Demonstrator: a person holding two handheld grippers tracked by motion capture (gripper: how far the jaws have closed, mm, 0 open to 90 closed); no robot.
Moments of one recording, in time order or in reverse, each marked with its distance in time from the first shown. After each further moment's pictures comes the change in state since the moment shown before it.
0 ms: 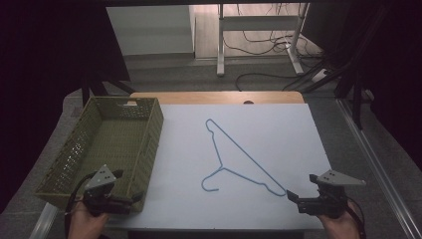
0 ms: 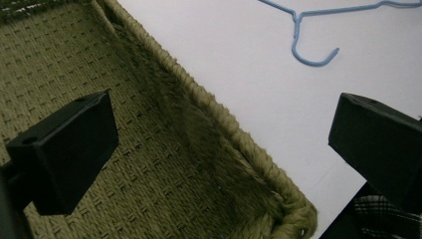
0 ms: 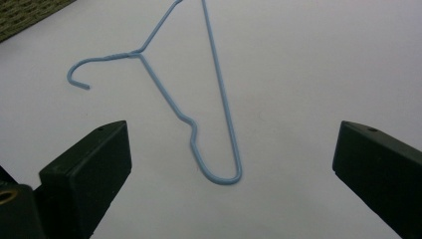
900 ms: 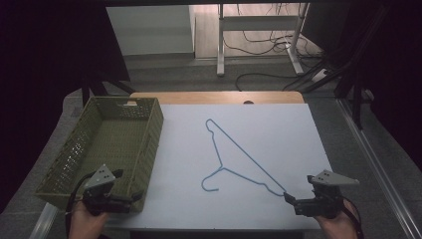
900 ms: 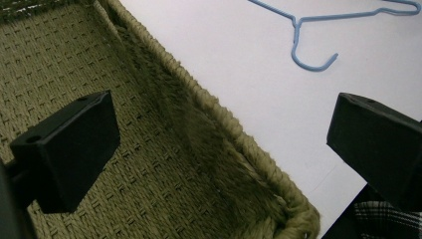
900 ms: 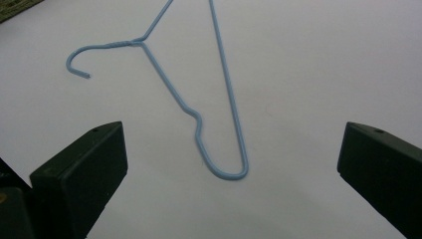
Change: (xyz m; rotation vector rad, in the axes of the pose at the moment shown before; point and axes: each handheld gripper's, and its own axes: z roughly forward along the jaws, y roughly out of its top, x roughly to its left) left arm 0.001 0.000 0.000 -0.011 -0.002 -0.012; right arm 0.007 0.002 0.005 0.042 -0.007 -0.027
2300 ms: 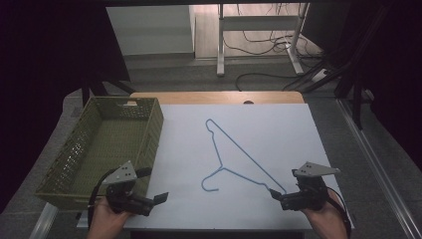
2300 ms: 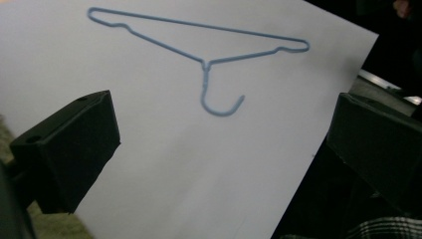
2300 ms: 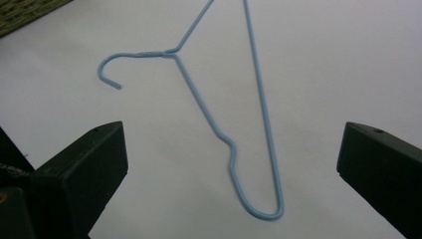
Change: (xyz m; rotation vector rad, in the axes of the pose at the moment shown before) left arm -0.041 0.038 0.018 -0.072 -0.243 0.053; right arm 0.022 0.030 0.017 0.035 0.073 -0.066
